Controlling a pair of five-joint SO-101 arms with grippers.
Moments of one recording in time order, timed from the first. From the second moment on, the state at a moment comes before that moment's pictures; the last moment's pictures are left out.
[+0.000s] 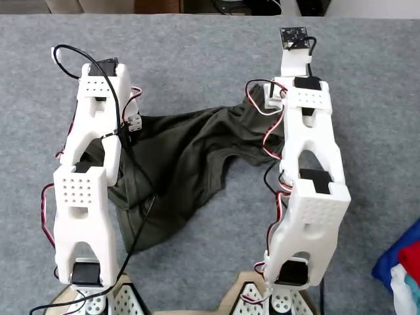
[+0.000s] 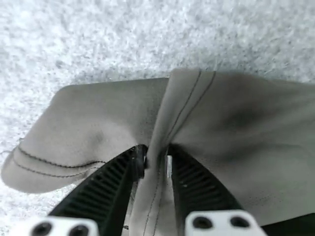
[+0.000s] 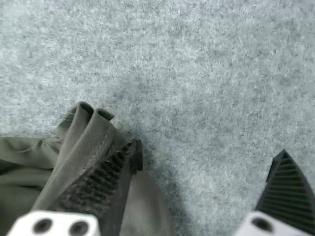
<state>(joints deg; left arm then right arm) -2.3 44.9 -41.2 96.7 10.2 2.8 31.4 -11.8 49.4 -1.1</state>
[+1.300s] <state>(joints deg) -4.8 45.0 -57.5 100.1 13.3 2.2 31.4 -23.7 61.4 -1.1</state>
